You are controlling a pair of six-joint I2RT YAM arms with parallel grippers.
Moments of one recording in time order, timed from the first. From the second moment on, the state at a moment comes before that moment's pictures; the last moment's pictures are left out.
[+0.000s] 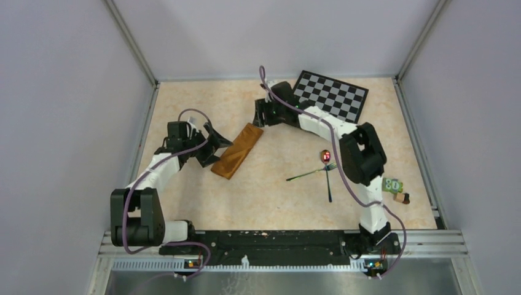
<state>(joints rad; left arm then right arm) 0.01 1.33 0.72 -0.19 0.59 -0.79 0.62 2.17 1.80 -0.29 -0.20 0.28</state>
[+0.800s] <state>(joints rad) 0.01 1.09 0.62 -0.36 0.47 -0.73 0.65 2.32 1.53 0.26 -0.49 0.79</state>
